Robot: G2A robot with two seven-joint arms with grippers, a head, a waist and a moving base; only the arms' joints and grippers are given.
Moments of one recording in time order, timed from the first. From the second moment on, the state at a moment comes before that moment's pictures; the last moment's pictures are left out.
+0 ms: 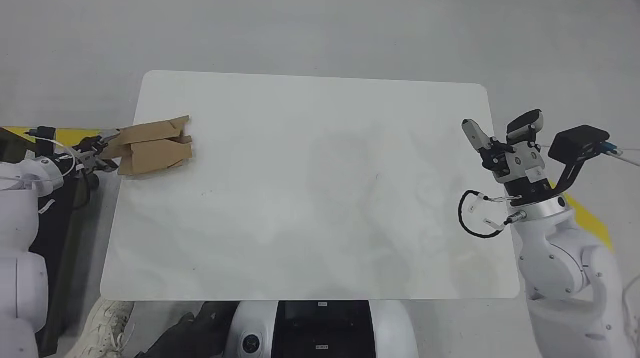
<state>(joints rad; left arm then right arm) 0.62 -0.77 -1.38 -0.17 -0.05 -0.35 -1.02 -1.64 -1.17 1.62 -2.09 -0.81 -0.20 0.10</state>
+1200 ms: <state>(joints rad) 0.62 -0.77 -1.38 -0.17 -0.05 -0.35 -1.02 -1.64 -1.17 1.62 -2.09 -0.81 -0.20 0.10</state>
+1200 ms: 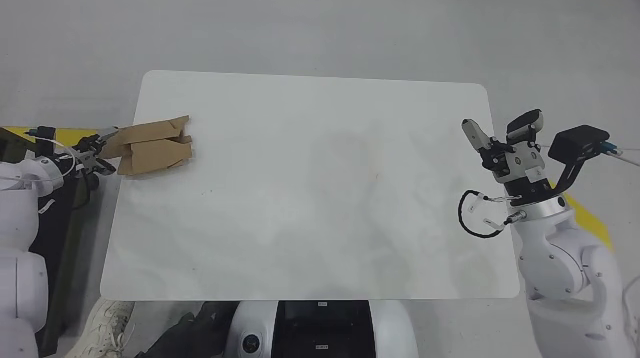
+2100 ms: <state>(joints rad) 0.62 -0.77 -1.38 -0.17 -0.05 -0.35 -1.02 -1.64 -1.17 1.62 -2.09 -0.81 -0.20 0.10</state>
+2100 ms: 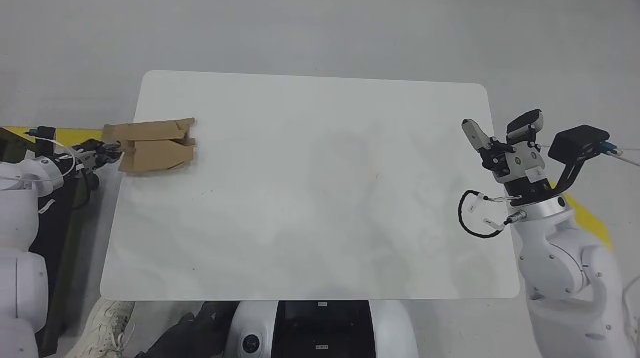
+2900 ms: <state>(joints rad) 0.69 -0.75 -1.44 -0.26 -0.14 -0.39 -1.01 -1.64 -1.17 1.62 -2.09 -0.81 -0.20 0.10</state>
